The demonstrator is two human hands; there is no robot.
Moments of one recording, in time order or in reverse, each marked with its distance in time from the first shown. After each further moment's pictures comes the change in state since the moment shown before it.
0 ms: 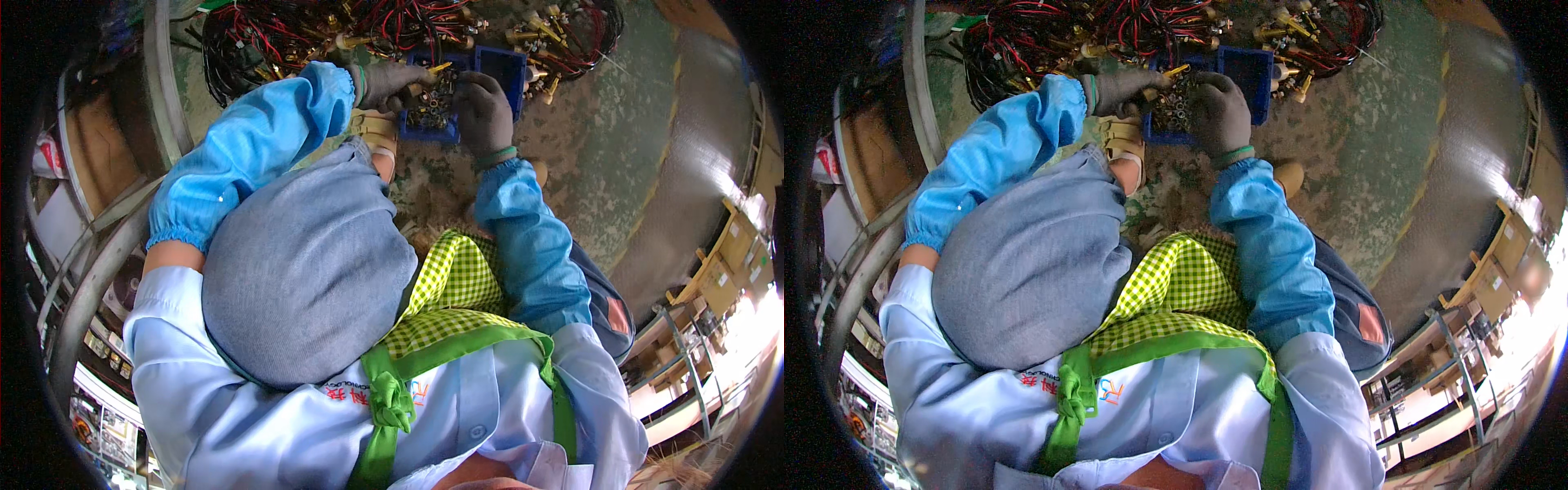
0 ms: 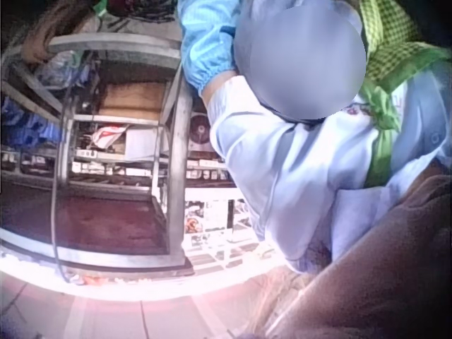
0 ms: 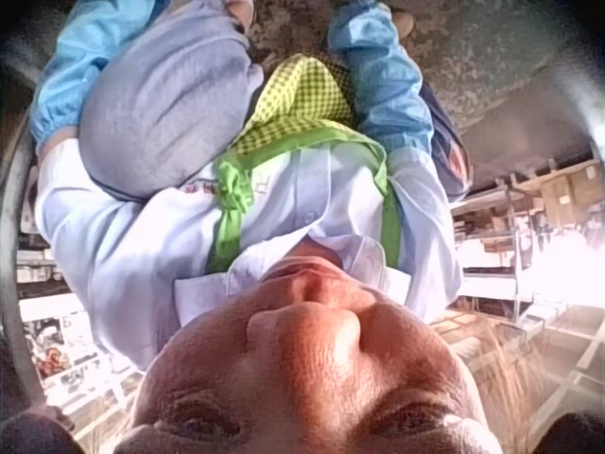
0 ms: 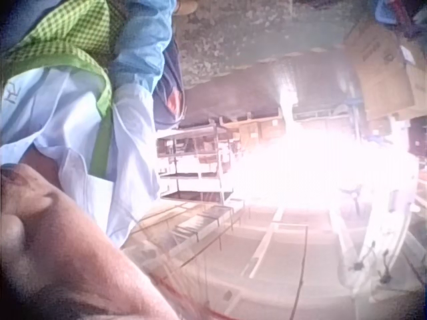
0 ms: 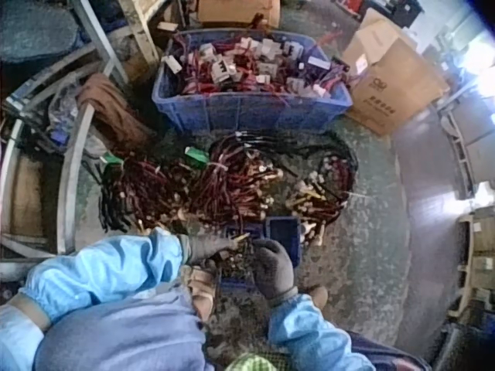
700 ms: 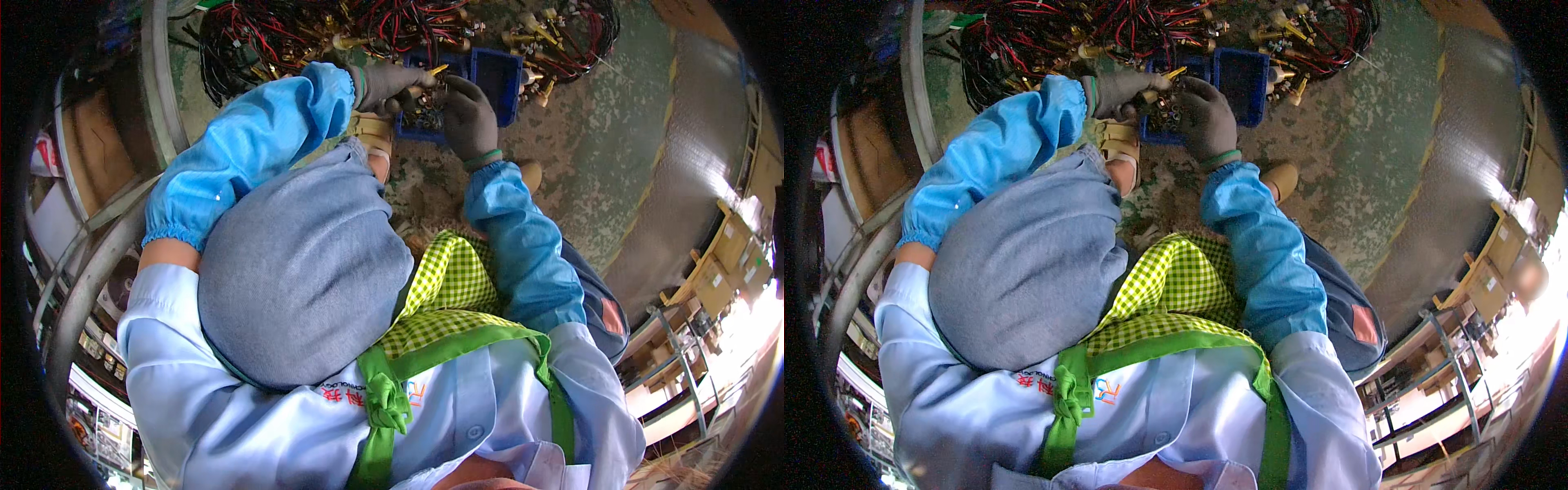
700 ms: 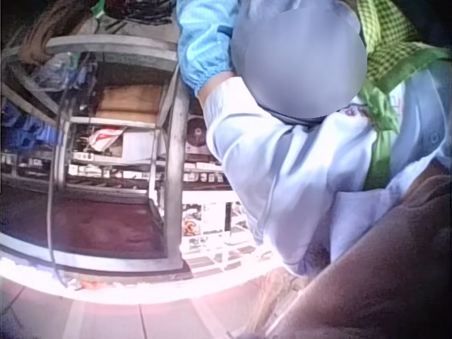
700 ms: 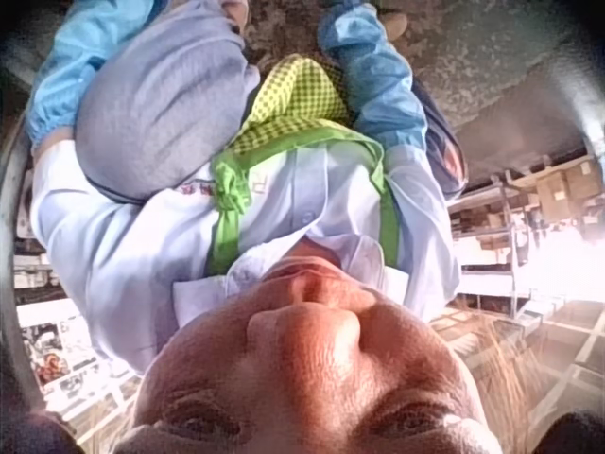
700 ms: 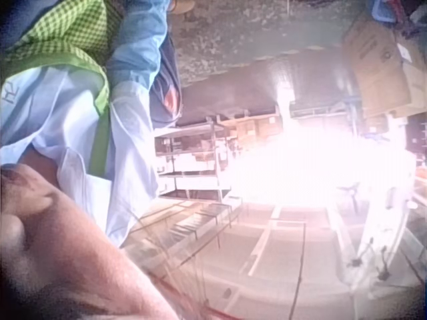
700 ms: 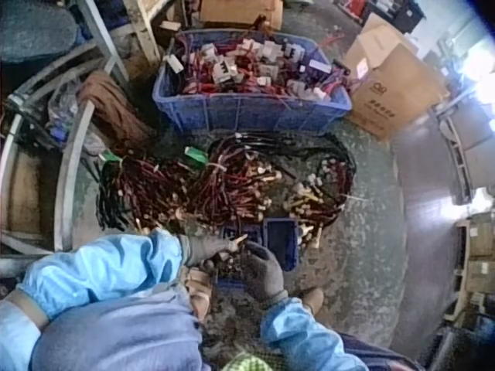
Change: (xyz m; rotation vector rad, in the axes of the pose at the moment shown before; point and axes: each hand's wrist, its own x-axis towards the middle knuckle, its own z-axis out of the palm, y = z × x) left_hand 0.000 0.000 0.005 -0.057 0.002 -0.073; right_hand -0.008 0.003 0.014 0.019 -0.058 0.014
